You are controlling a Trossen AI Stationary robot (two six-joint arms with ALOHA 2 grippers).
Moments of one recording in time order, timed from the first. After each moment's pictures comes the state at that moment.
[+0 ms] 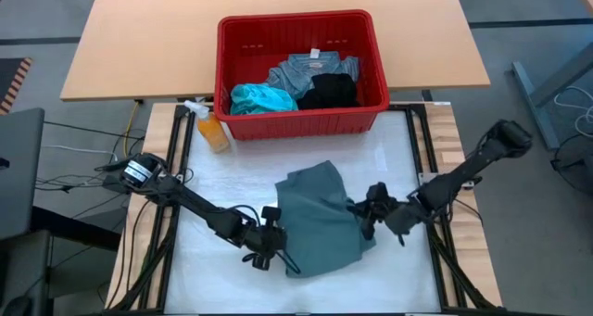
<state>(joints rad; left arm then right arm) -0.46 1.81 1.04 -0.19 -0.28 -0.14 0.61 1.13 0.58 -0.13 0.72 0.95</state>
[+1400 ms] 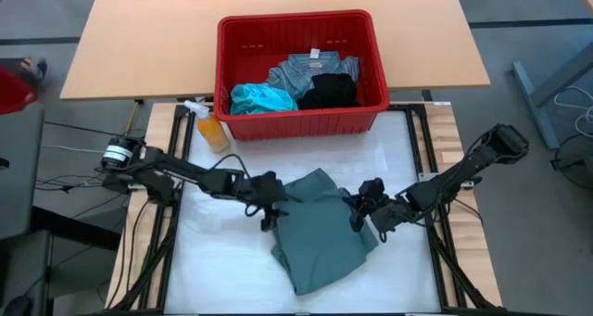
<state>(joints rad) -0.12 1.57 0.81 0.07 -0.02 -0.24 0.50 1.23 0.58 -0.12 0.75 0.94</state>
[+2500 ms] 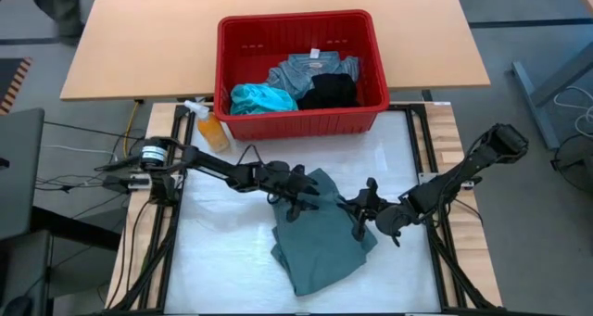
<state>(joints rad) 0.02 1.88 0.94 0.55 0.21 -0.17 0.55 1.23 0.58 0.09 0.75 0.57</state>
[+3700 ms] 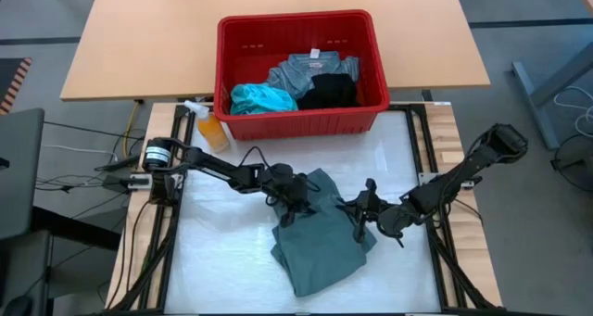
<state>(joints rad) 0.01 1.89 0.95 0.48 0.39 -0.13 0.55 1.23 0.58 0.14 0.77 0.52</state>
